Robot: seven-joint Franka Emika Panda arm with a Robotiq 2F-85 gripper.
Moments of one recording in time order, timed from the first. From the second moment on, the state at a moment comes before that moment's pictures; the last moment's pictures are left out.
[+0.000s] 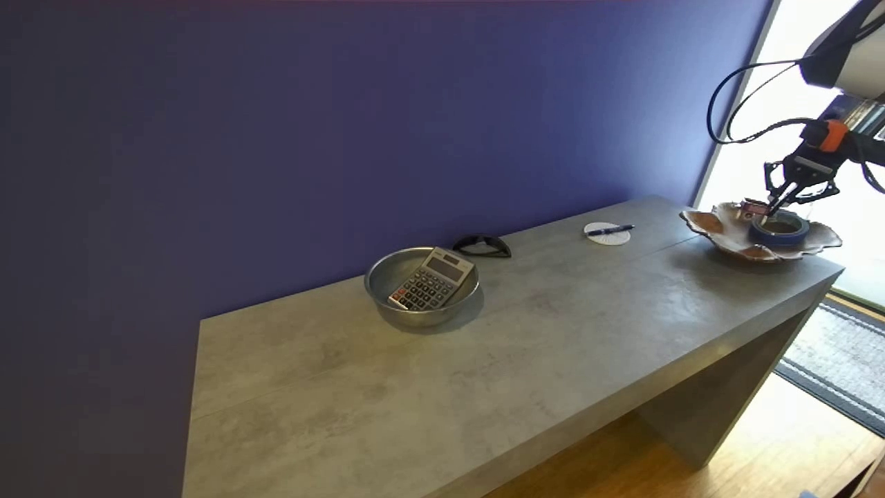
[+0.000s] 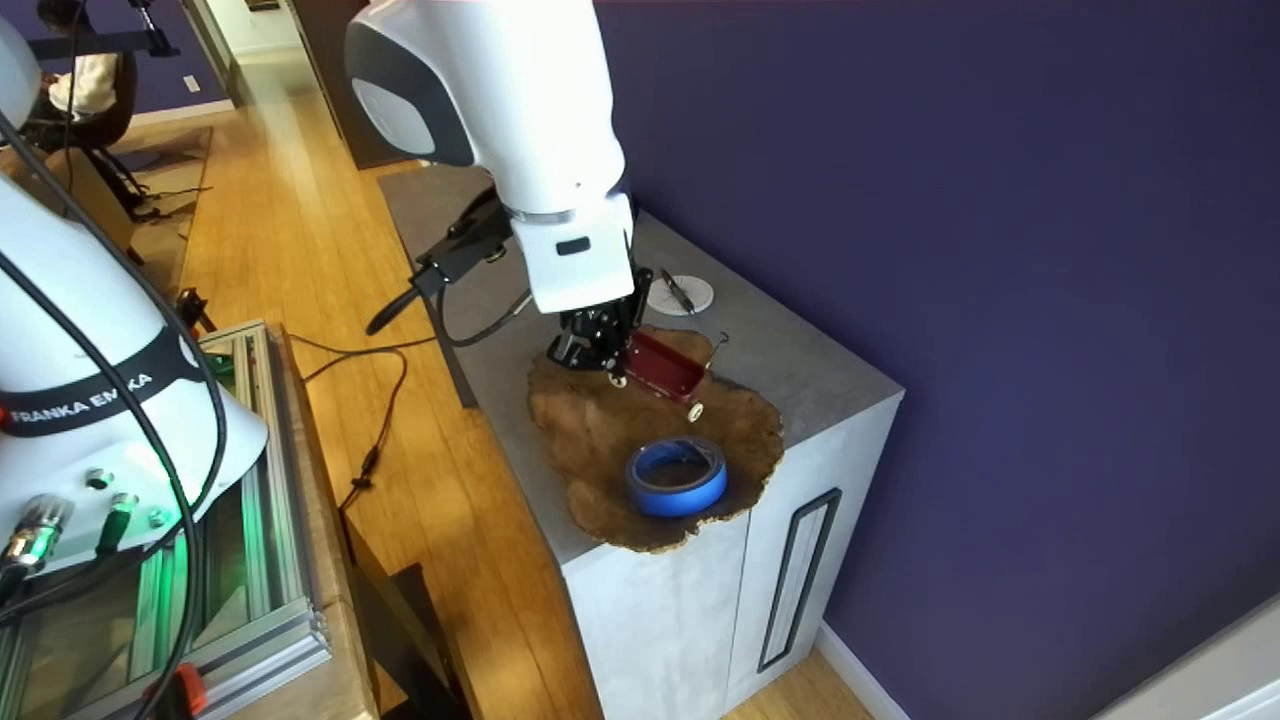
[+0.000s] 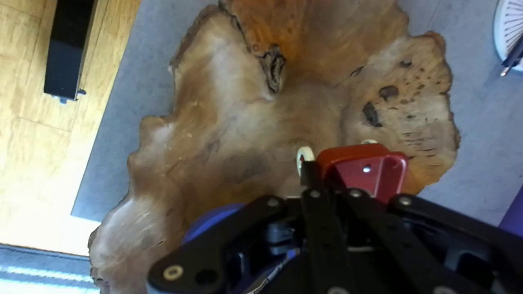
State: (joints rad) arm -0.19 0.11 -0.21 -2.67 0.83 2.83 0.03
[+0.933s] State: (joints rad) arm -0.16 0.22 -0.16 -2.65 0.82 2.97 0.03
